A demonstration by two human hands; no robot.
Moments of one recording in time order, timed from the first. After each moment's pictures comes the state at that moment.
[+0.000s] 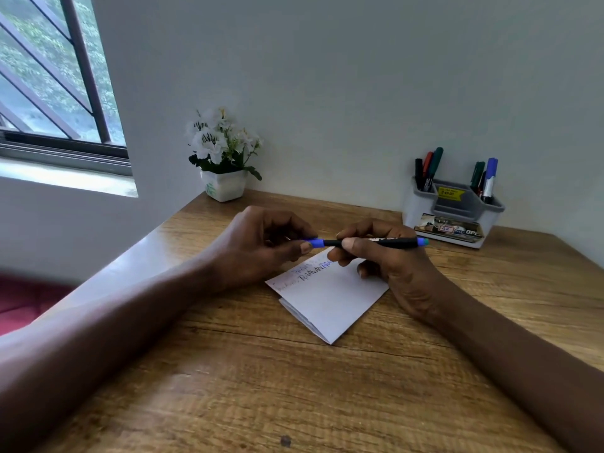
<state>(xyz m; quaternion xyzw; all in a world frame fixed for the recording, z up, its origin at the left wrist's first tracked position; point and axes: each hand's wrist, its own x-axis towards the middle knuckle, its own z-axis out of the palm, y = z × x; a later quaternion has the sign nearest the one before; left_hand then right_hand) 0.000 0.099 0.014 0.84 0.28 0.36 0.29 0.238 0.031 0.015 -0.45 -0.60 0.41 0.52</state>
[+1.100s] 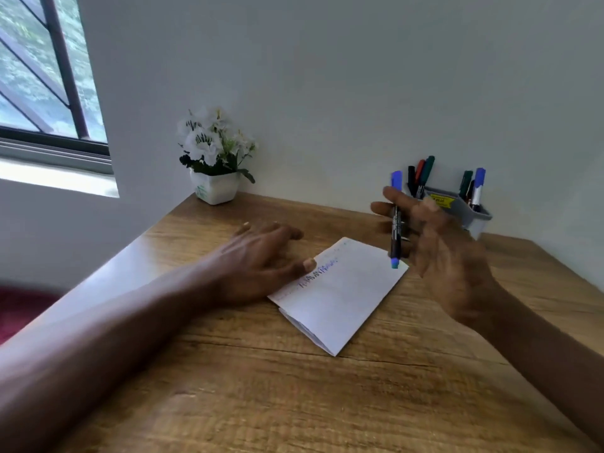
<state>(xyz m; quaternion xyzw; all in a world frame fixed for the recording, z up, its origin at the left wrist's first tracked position) -0.004 0.105 0.015 0.90 0.39 0.14 0.12 0.258 0.013 0.043 -0.47 -0.58 0.34 0.57</state>
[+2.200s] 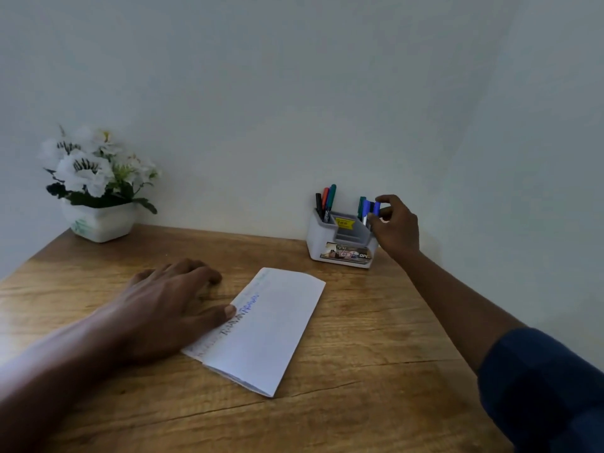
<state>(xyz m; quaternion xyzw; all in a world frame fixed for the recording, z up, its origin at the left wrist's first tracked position) -0.001 0.122 0.010 0.92 0.37 0.10 0.10 0.431 0.093 0.059 -0.73 -0.47 -0.21 0.45</state>
